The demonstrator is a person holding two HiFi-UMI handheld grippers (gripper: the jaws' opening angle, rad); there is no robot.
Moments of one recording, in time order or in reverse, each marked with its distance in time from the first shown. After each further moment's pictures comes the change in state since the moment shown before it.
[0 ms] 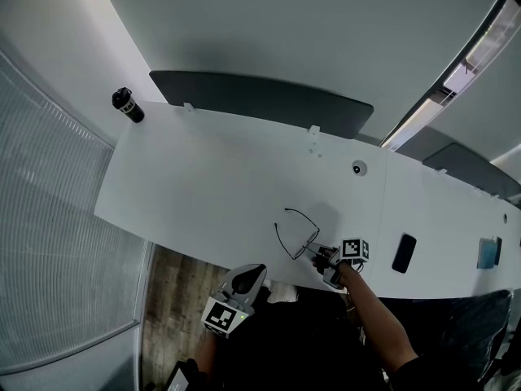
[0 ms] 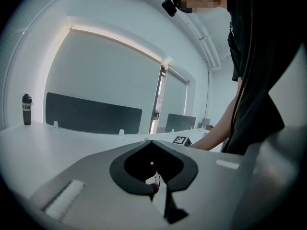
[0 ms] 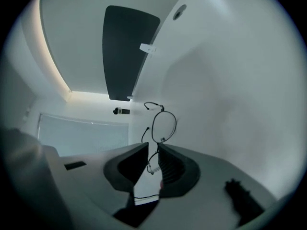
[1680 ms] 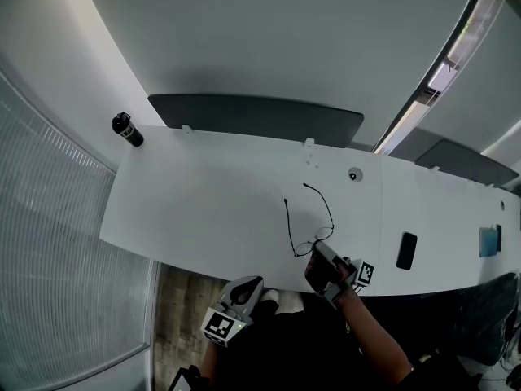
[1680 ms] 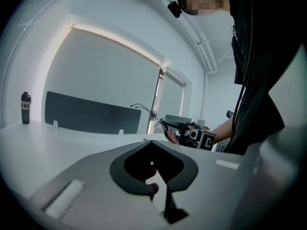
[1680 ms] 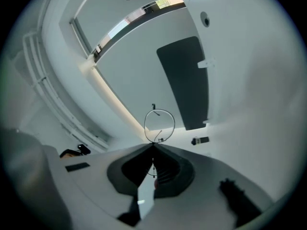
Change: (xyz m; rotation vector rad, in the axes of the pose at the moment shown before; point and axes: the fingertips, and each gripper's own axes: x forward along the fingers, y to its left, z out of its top) left arm -0.033 0.019 -0.005 -0.014 -0.016 -0.053; right arm -0.063 0.205 0.005 0.078 -0.456 0.904
